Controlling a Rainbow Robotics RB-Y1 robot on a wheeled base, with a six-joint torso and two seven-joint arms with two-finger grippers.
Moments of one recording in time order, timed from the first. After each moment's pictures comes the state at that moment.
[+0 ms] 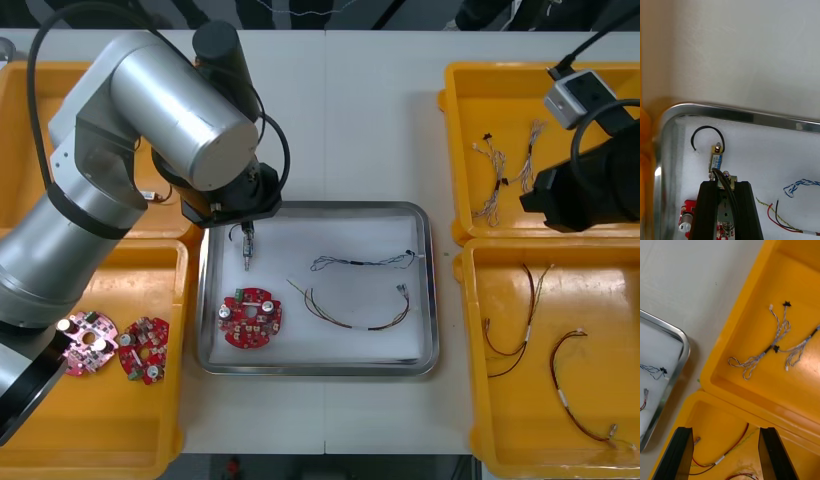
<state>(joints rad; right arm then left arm) -0.44 -0.64 -0.12 -2.32 -0.74 1.92 1.48 -0.78 0.44 -0.45 -1.79 0.53 1.83 -0.60</state>
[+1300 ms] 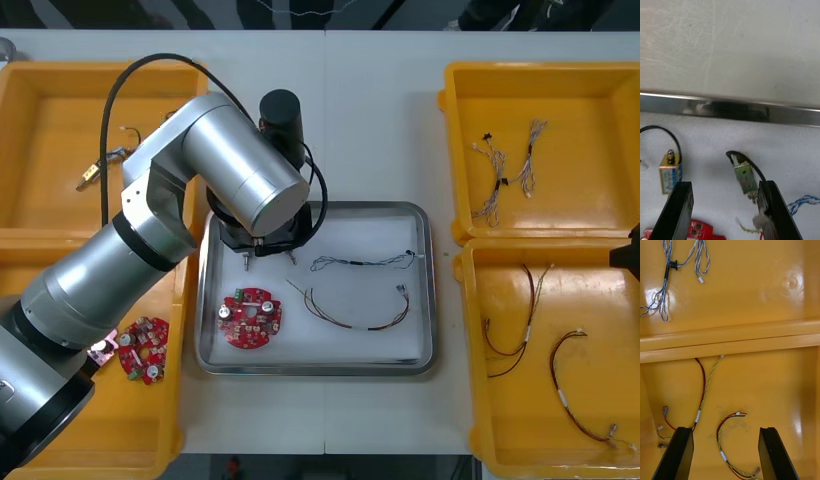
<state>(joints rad) -0.14 -0.63 -0.40 -2.29 -0.74 1.92 1.27 -0.77 0.36 -0.58 -1.68 0.43 1.72 -0.60</state>
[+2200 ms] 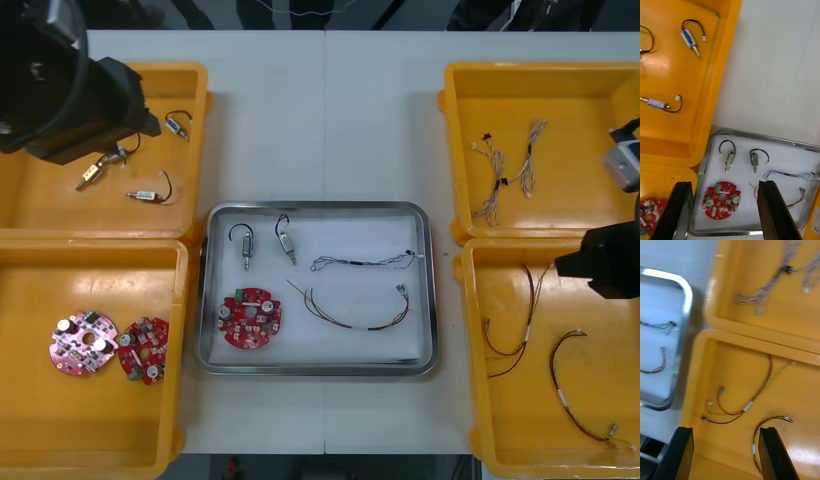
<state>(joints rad) -0.20 -0.72 -0.28 -2.43 -1.03 1.92 1.26 -0.68 0.74 0.05 -2.14 0.91 1.91 -0.60</state>
